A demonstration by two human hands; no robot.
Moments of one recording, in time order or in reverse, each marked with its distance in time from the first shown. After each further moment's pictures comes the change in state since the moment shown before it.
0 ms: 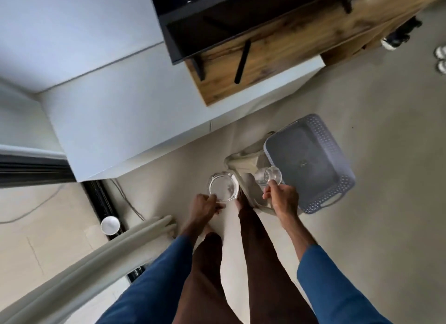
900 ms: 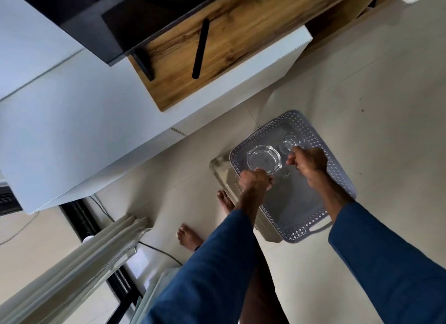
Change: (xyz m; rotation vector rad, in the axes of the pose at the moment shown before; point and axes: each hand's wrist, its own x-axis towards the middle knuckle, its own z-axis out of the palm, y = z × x) left_hand 0.145 0.099 0.294 -0.138 0.153 -0.225; right_hand 0.289 0.005 -0.083 0.029 -0.026 0.043
